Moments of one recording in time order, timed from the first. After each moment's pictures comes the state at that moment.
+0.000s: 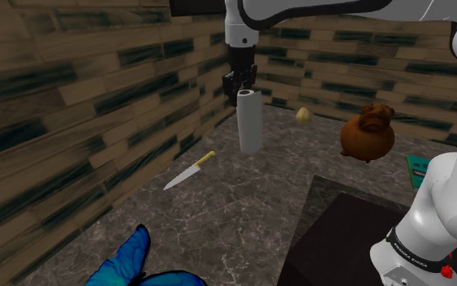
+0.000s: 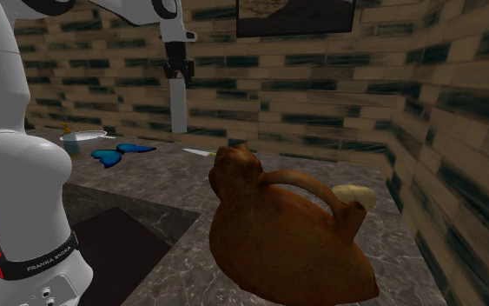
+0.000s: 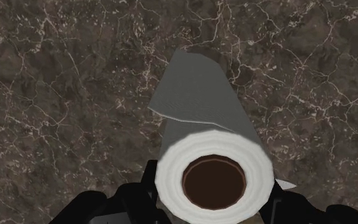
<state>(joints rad) 0.29 0.06 0.04 -1.58 -0.06 1.66 0.17</state>
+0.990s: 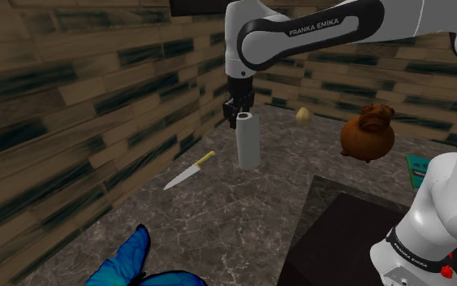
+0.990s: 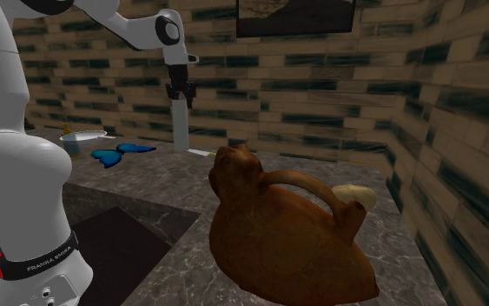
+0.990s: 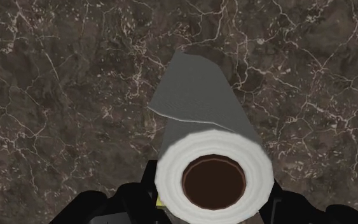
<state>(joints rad) 0.29 0.05 0.04 -1.80 -0.06 1.87 0.18</state>
